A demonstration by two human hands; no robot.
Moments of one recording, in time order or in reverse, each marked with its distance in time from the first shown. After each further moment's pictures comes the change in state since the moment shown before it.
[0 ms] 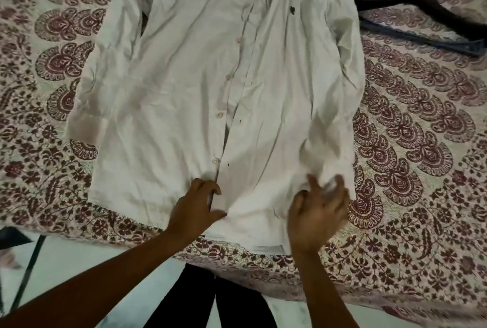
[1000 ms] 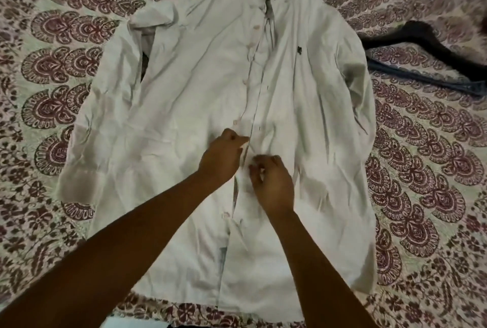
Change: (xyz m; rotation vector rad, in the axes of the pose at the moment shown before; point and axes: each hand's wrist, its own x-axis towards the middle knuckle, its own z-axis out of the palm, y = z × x) left_hand 0.187 0.052 -0.071 0.116 0.068 0.277; right_hand 0.099 -0.135 0.068 0.116 -0.502 -0.213
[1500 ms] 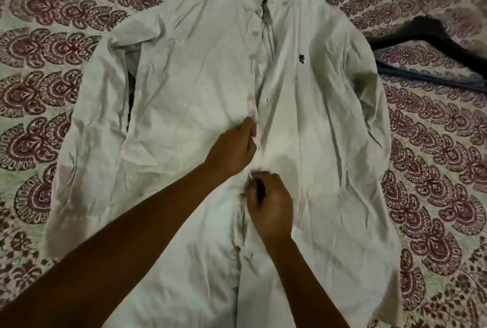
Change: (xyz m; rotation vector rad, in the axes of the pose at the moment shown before) left_hand 0.072 -0.003 -0.026 -0.067 0.002 0.111; right_hand 0.015 -0.027 0.022 0.133 0.183 0.066
